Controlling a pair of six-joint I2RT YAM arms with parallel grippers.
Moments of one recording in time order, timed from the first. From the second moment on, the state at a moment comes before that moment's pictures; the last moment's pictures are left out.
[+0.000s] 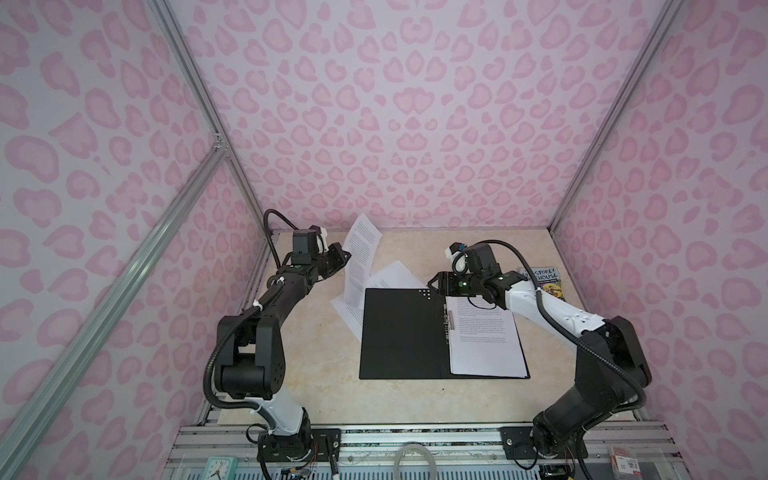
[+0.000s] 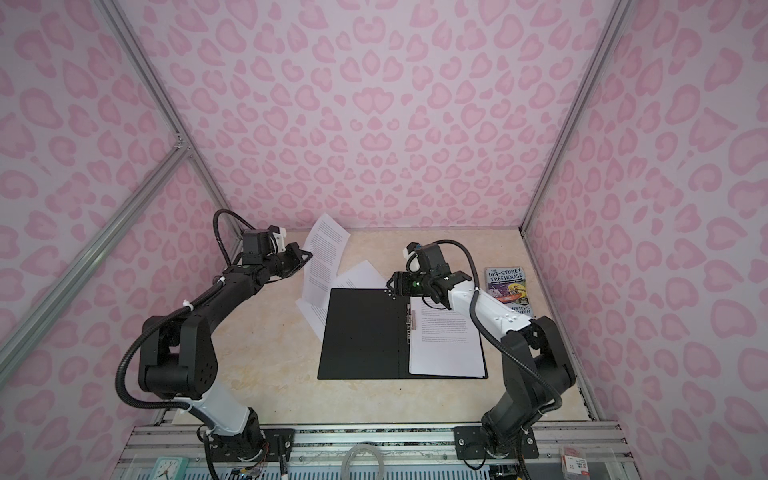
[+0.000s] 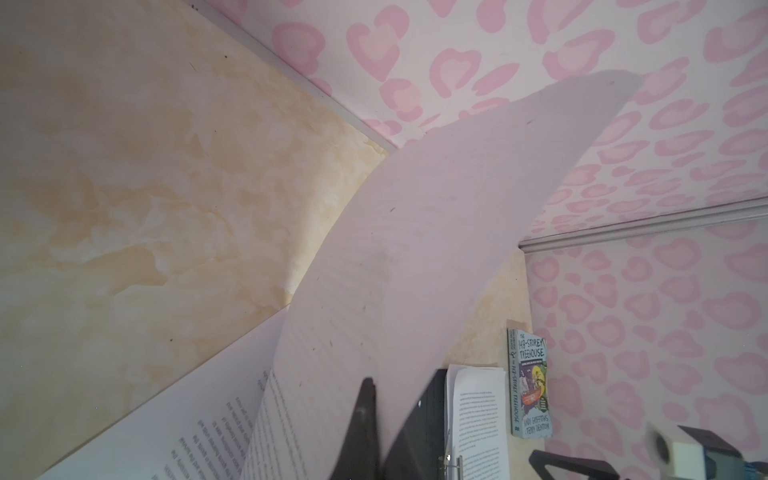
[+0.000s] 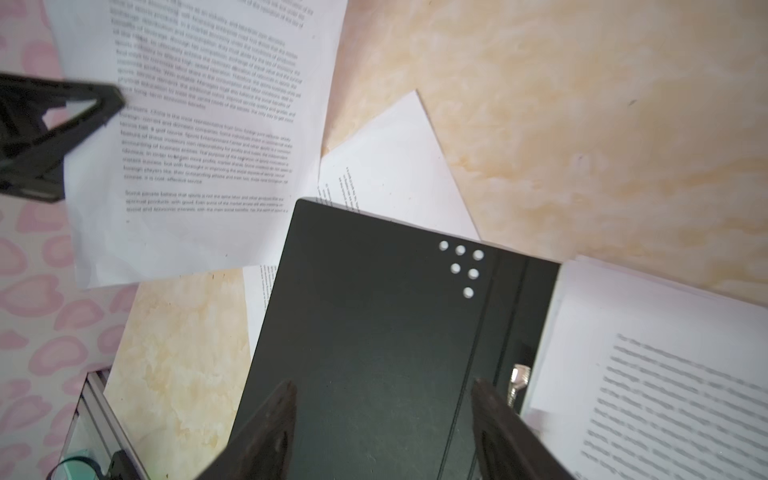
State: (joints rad) left arm -0.09 1.63 1.19 -0.15 0.43 -0.66; right arm 0.42 1.57 1.14 -0.33 -0.30 0.43
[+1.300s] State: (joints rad) left arm -0.80 1.63 1.12 -0.21 0.19 -0.81; right arm 0.03 1.13 0.66 -0.22 -0.25 0.54
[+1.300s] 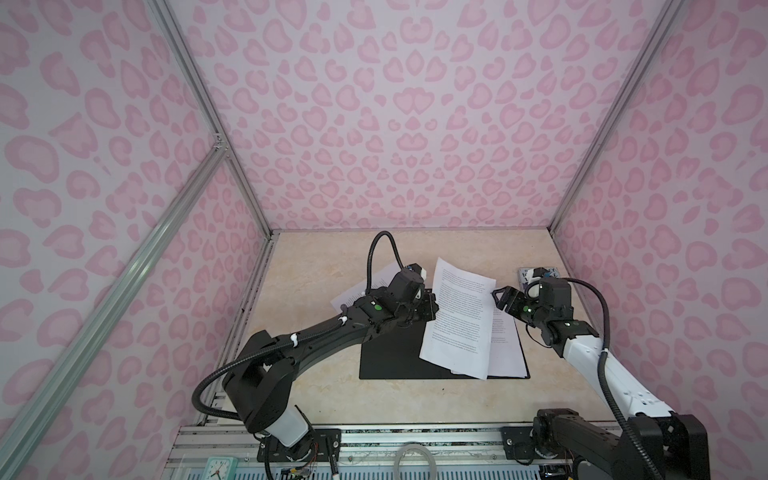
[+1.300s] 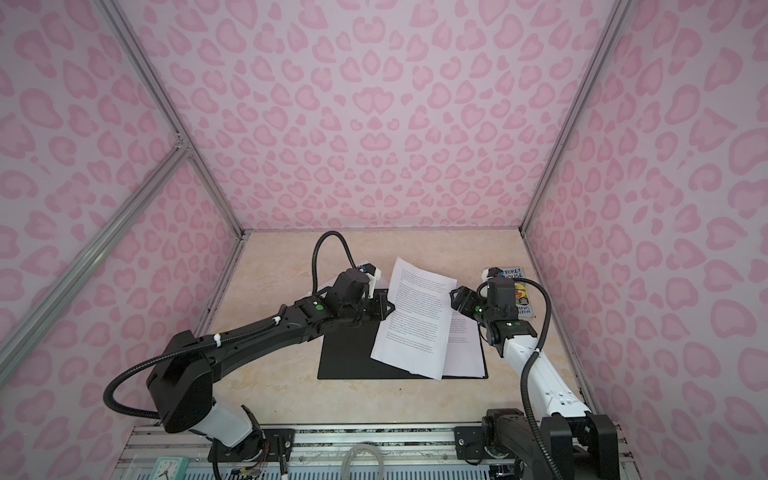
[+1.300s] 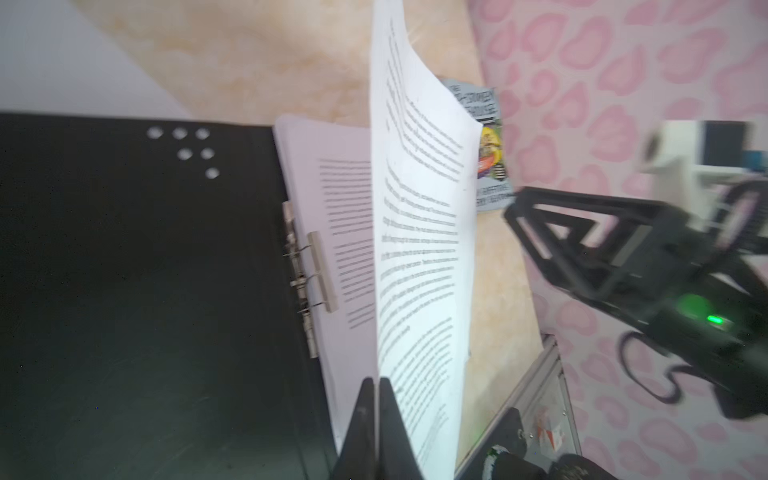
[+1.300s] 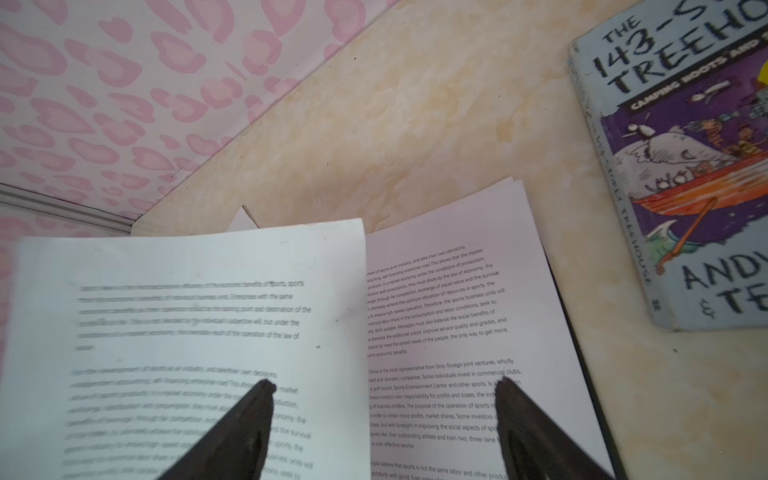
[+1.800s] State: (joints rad) left arm -0.66 1.83 1.05 -0.17 0.25 -0.77; right arm 0.19 1.20 0.56 -0.22 -0.35 0.53
